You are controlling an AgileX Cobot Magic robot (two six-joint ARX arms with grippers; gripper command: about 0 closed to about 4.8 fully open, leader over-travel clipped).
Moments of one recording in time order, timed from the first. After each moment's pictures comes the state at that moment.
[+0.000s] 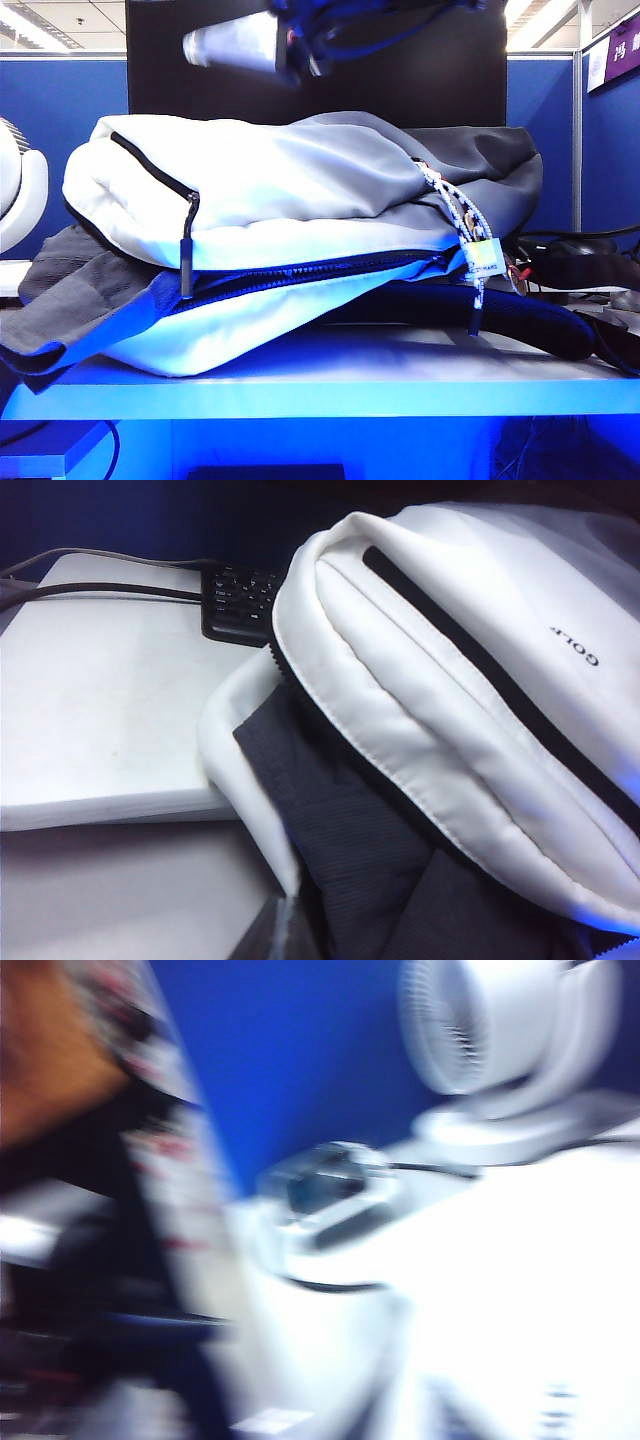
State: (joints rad) left arm 0.02 0.01 0.01 -0.05 0.30 -0.17; right arm 0.81 1.52 0.94 0.52 -0.41 0.15
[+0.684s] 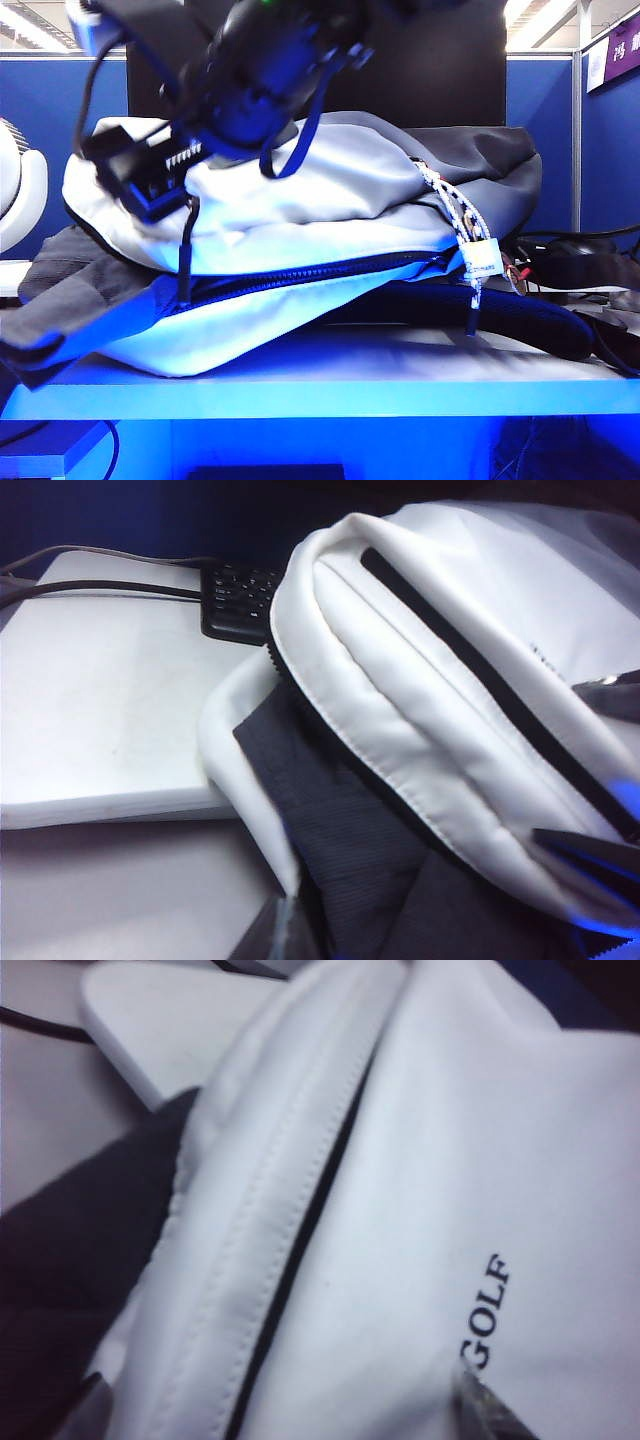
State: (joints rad) left arm 0.02 0.01 0.01 -0.05 0.30 -0.18; right arm 1.01 1.75 1.01 0.41 0.33 -0.44
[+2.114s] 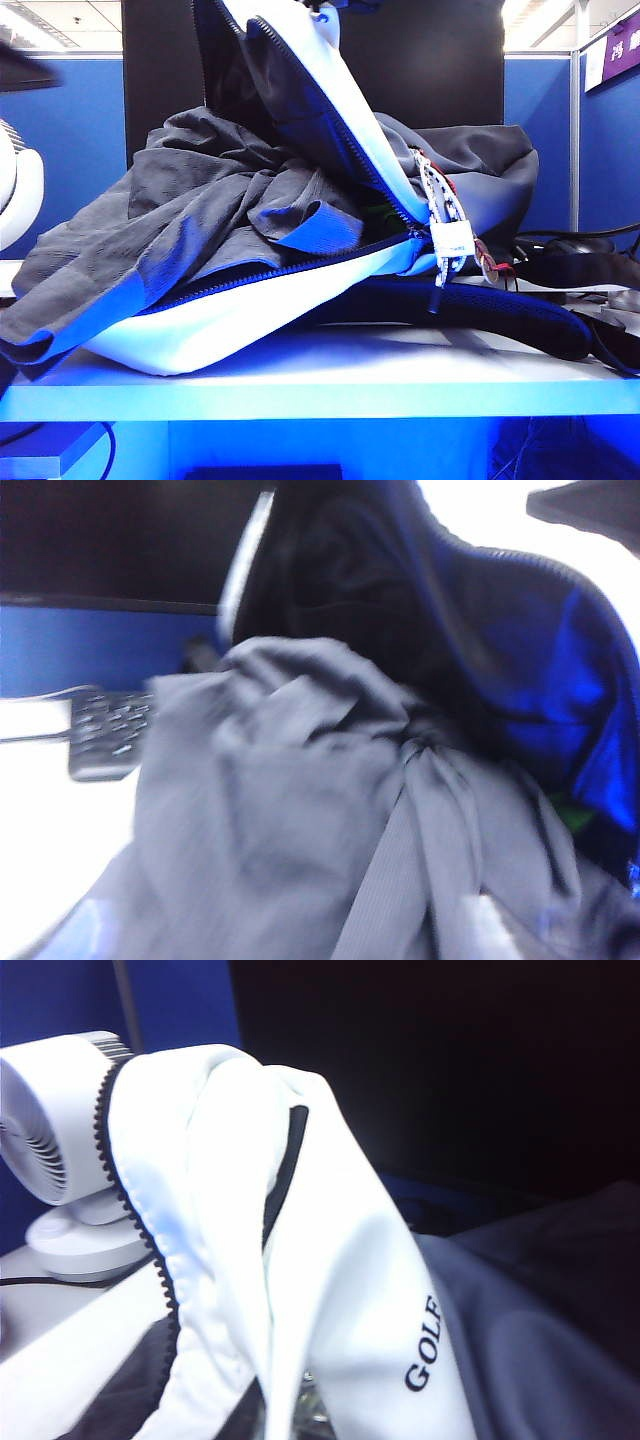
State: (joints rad) left arm -0.25 0.61 0.07 0.68 0.23 -0.09; right arm 0.75 1.46 1.13 0.33 0.18 0.05
